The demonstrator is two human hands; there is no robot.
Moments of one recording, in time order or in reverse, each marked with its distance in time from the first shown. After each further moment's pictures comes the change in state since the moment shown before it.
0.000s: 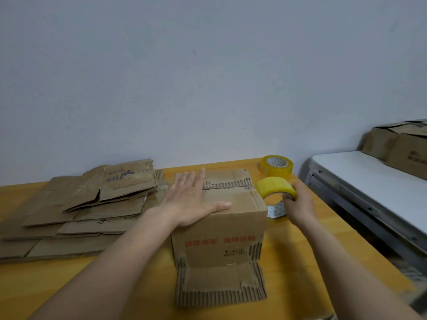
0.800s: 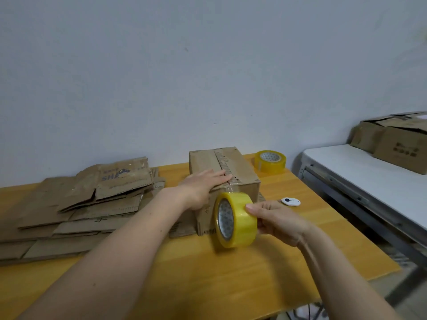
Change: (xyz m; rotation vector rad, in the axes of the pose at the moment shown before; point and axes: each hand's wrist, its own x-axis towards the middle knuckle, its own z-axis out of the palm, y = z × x) left_hand 0.029 0.011 -0.007 0.001 -0.086 0.231; right_hand -0.066 -0.040 -0.010 0.637 -0.893 0.092
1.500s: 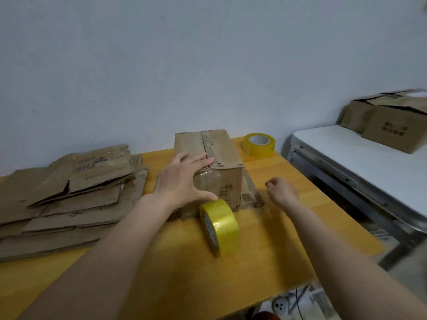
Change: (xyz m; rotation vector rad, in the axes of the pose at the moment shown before) left_hand 0.008 0.000 0.028 -0.044 0.309 -0.110; right_hand 0.056 0.046 -0.085 -0.762 0.841 0.297
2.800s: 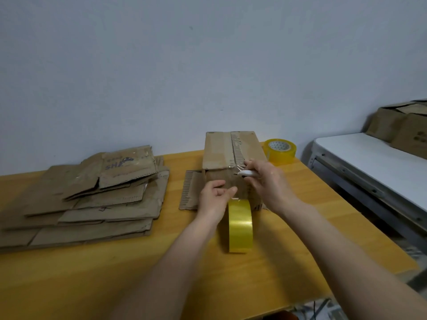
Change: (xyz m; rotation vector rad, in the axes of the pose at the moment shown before) left_hand -0.020 0.029 0.054 -1.226 0.171 -0.530; right_hand -0.070 -0.086 -0.009 0.085 0.074 -0.779
